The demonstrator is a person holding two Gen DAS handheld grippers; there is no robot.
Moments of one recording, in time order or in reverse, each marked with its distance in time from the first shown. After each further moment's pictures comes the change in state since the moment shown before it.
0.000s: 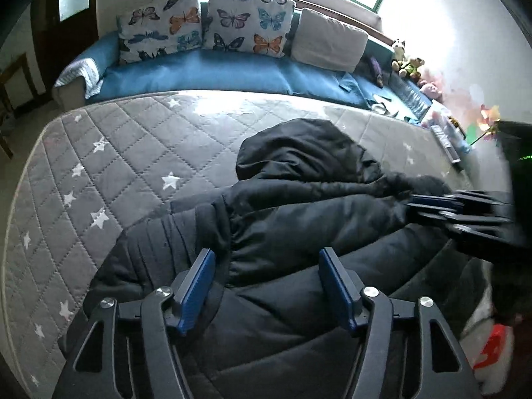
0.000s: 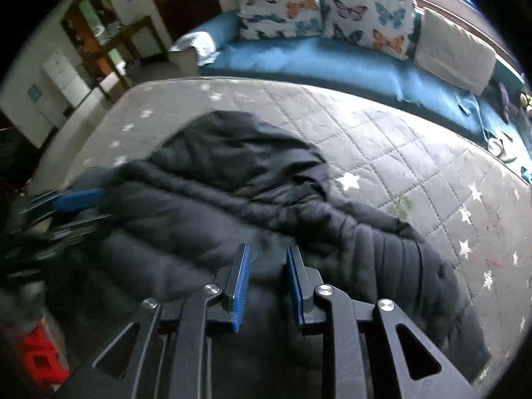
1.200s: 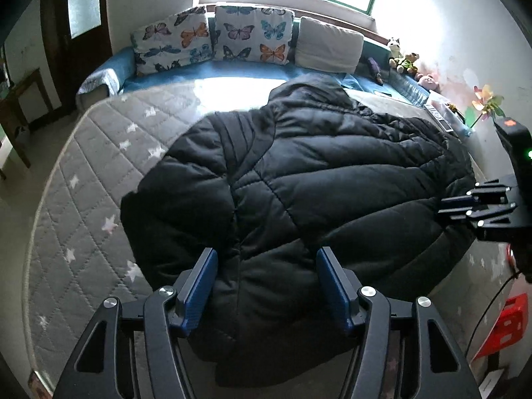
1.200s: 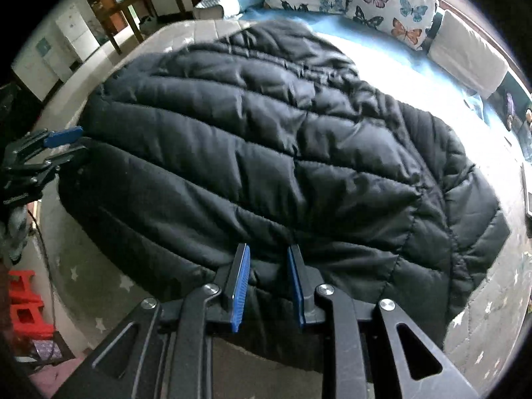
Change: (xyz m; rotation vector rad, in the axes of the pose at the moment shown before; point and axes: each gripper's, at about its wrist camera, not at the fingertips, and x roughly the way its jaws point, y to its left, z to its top) left arm -0.060 0.028 -0.133 0.049 -0.053 0.054; right arm -0.002 0.049 -0.090 -0.108 0.136 -0.068
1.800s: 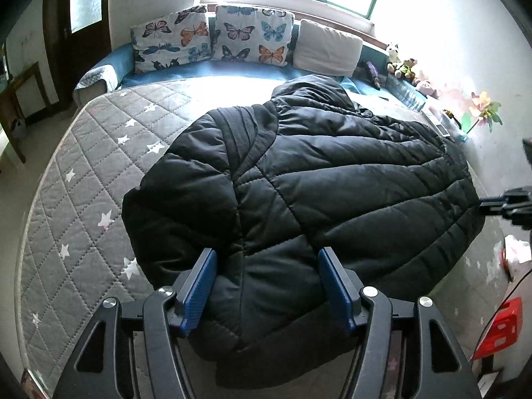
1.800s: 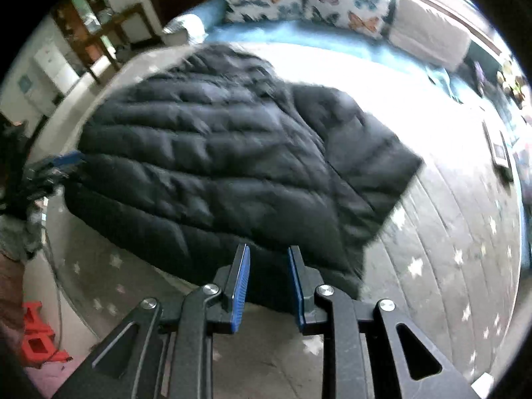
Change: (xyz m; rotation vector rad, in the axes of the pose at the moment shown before) left arm -0.006 0.012 -0.002 -0.007 -0.016 -0.025; right arm -0.050 -0.070 -0.055 0.156 -0.038 -0.024
